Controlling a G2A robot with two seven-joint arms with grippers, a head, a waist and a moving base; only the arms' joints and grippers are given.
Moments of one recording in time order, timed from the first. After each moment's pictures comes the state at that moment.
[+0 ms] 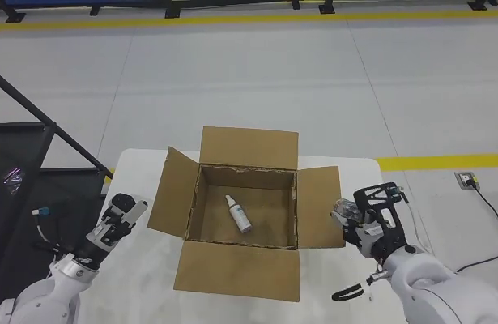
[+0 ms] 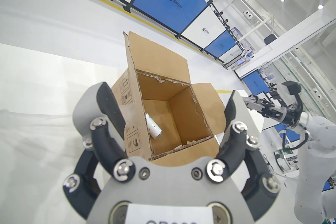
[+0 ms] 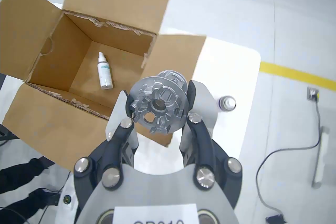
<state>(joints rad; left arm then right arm) 1.45 -1.19 -1.86 -1.91 0.25 -0.43 -0.53 -1.33 -1.37 1.56 -2.35 -1.23 0.02 1.18</state>
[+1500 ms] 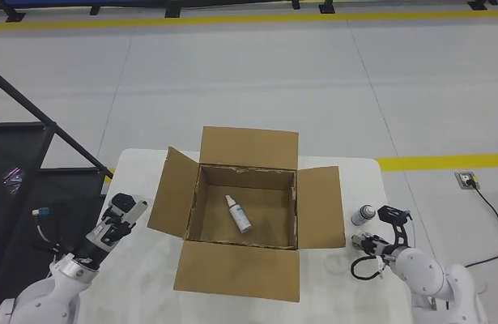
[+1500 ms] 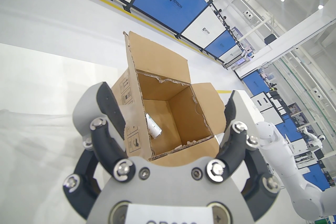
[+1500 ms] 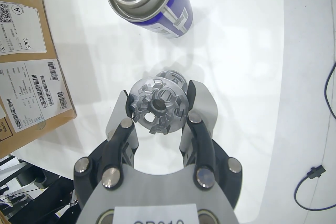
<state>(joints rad) 1.45 -1.19 -1.86 -1.91 0.25 -0.43 -0.53 -1.22 -1.31 1.71 -1.63 -0.99 0.07 1.04</state>
